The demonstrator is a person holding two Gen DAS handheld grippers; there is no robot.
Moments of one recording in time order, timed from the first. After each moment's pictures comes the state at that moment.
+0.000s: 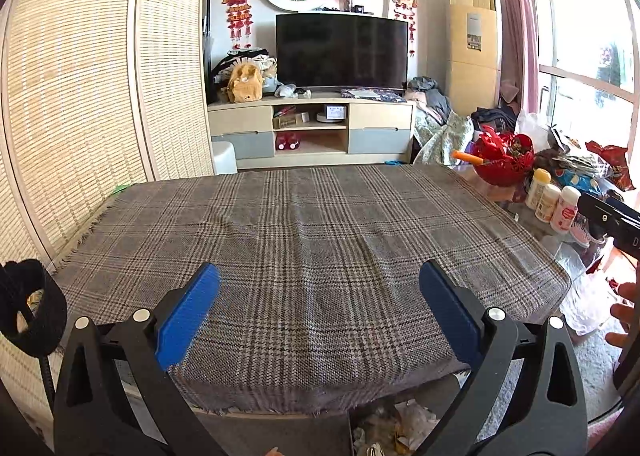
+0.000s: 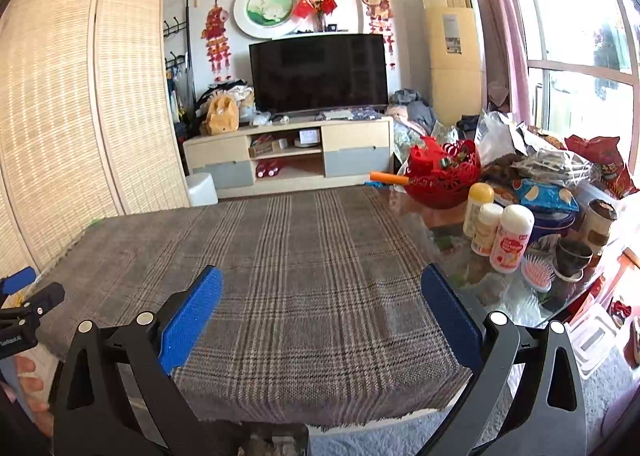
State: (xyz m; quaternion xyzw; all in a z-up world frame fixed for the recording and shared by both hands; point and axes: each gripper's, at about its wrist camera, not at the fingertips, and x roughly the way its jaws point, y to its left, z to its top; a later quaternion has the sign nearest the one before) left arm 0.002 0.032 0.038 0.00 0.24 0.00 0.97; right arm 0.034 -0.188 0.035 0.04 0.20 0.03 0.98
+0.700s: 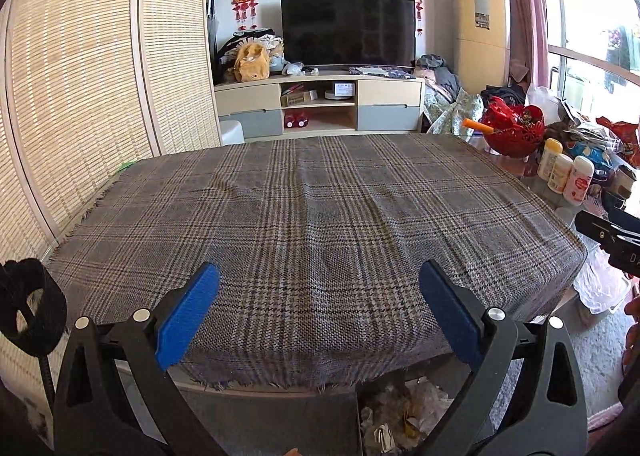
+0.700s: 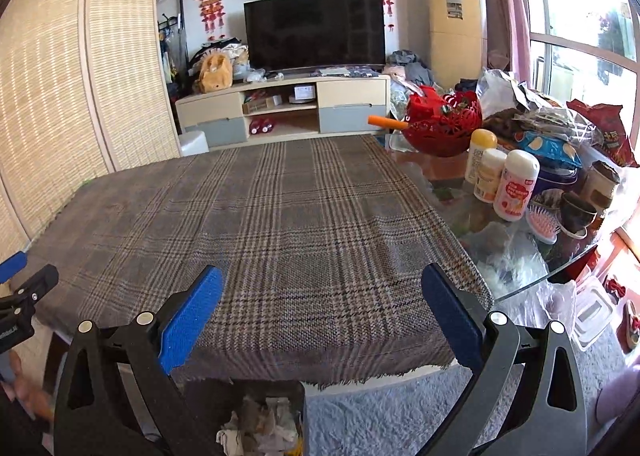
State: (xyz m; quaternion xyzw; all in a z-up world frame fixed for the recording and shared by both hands) left arm -0.005 0.024 -0.005 0.01 0.28 0.02 0.96; right arm 0.035 -0.175 -0.012 0.03 0.29 0.02 0.96
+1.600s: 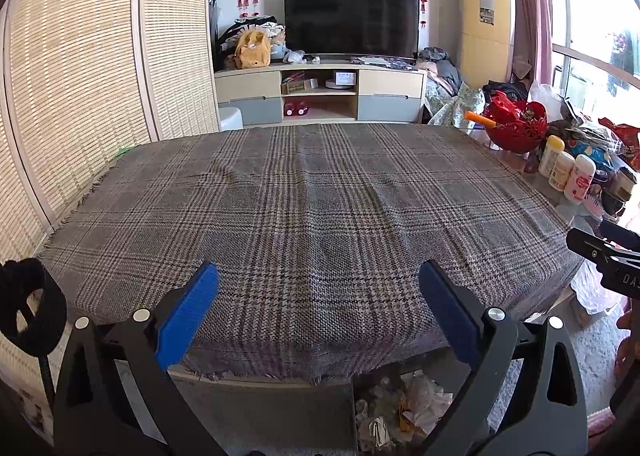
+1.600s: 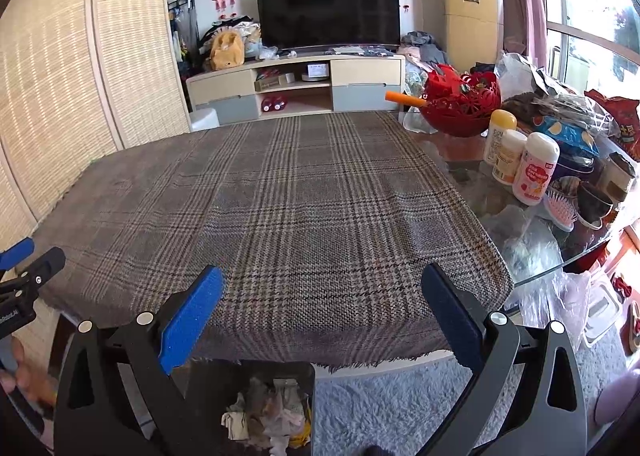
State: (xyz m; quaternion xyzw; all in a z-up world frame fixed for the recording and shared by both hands) left arm -0.001 0.027 -0.010 0.00 0.30 0.02 0.95; right arm 0.038 -0.167 -0.021 0.03 0.32 0.04 0.95
